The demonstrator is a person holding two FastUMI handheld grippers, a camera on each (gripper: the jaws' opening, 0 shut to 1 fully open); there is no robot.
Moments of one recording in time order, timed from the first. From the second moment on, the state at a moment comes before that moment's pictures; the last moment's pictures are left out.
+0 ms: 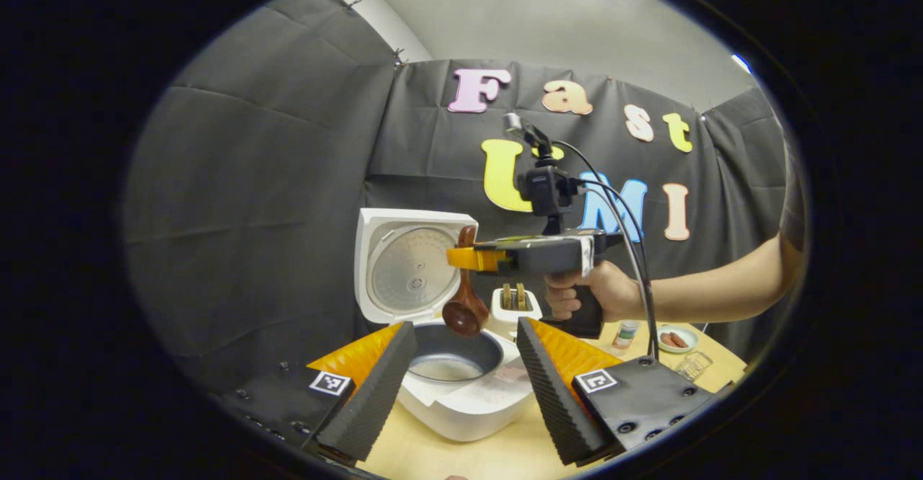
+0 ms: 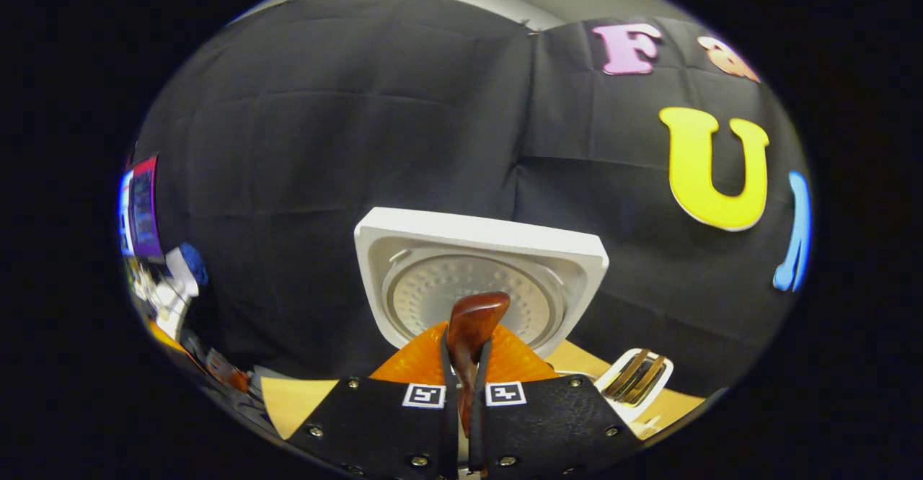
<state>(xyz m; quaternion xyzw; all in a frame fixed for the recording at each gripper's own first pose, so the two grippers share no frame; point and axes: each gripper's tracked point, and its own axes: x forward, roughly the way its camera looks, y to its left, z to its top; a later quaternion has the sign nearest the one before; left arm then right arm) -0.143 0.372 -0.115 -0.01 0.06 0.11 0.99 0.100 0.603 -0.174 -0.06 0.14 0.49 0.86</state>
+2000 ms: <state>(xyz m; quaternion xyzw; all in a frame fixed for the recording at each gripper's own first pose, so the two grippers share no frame) -0.075 0.160 -0.082 0.00 0.06 -0.03 1.00 0.097 0.050 -0.119 0.37 0.15 0.11 0.91</state>
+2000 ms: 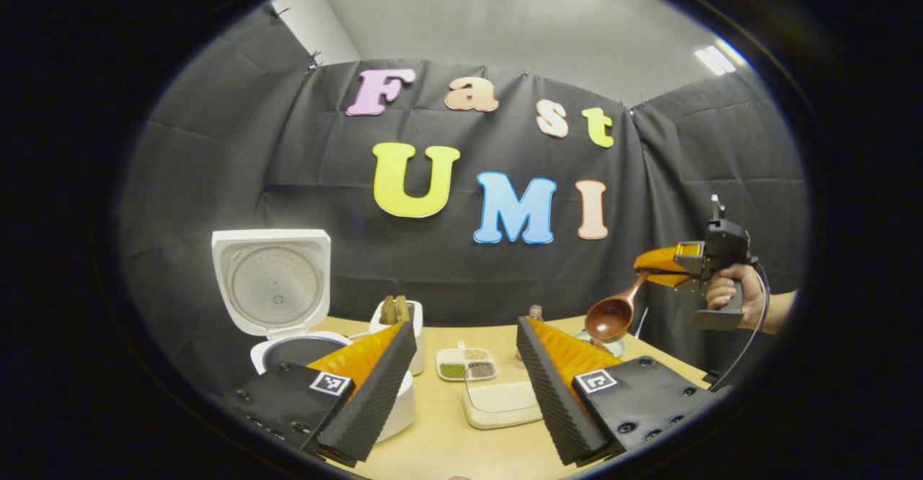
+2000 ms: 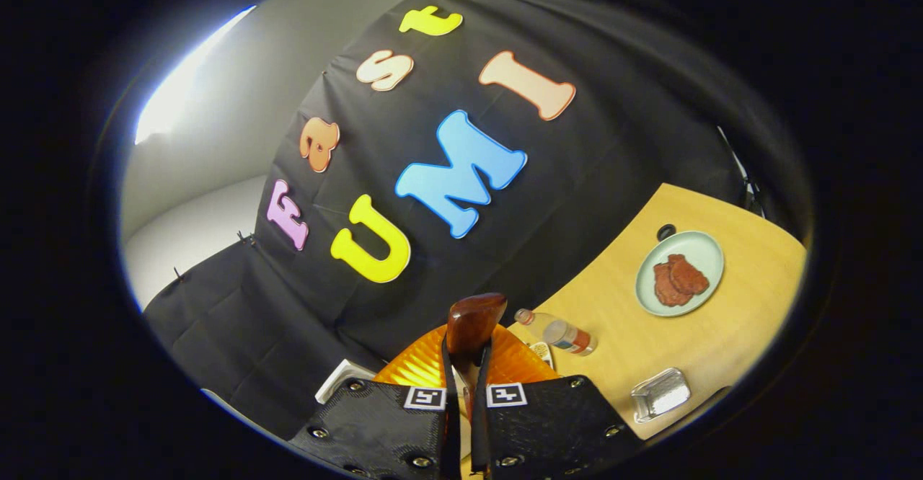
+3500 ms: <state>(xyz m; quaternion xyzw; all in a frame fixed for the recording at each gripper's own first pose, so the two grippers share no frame) -0.105 0.142 -0.081 0.02 0.10 0.00 0.99 0.073 -0.038 -0.316 0.13 0.25 -0.03 0.96</state>
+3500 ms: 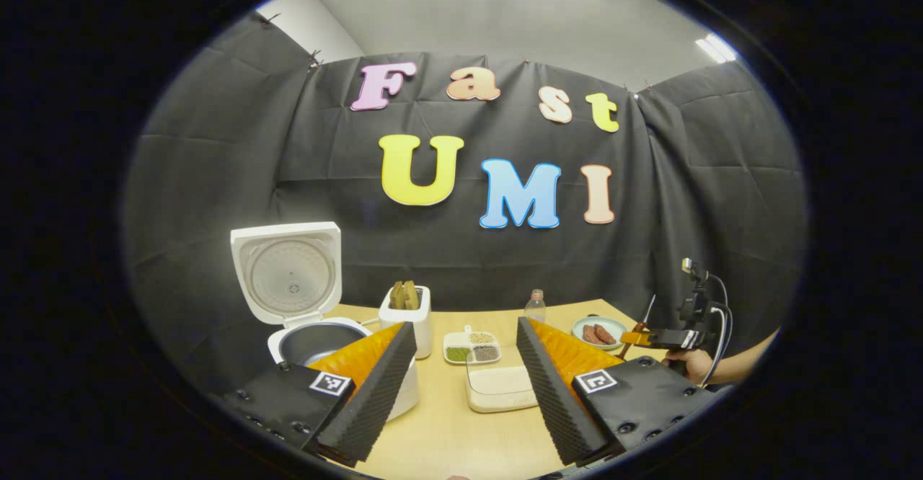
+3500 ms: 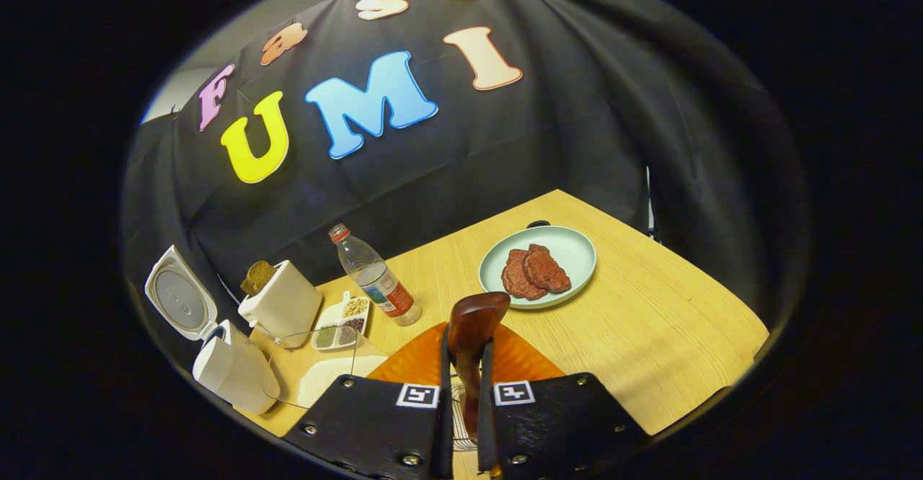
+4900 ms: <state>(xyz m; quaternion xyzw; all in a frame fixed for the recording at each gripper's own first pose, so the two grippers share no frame) 0.058 0.403 0.063 -0.02 0.02 0.17 0.99 0.052 0.030 -0.118 -0.01 0.09 0.02 1.00</state>
